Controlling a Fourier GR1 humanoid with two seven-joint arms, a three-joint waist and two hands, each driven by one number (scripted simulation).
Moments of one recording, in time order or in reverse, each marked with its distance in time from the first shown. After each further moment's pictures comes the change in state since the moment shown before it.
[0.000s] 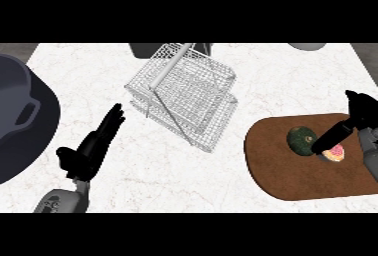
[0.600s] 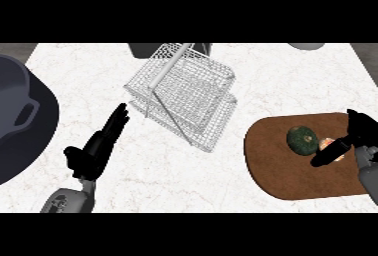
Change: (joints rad) left arm -0.006 -0.034 -0.006 -0.002 -0.029 0.018 0.010; right arm 0.133 0.058 -0.047 -0.009 0.081 -0.029 -0.007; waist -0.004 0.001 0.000
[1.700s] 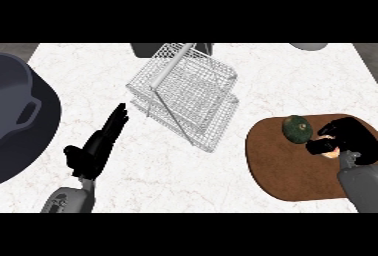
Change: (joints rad) left arm -0.004 -0.032 0.056 0.027 -0.043 -0.055 -0.013; right arm 0.050 0.198 -0.146 0.115 0.276 -0.067 -0.191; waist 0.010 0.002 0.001
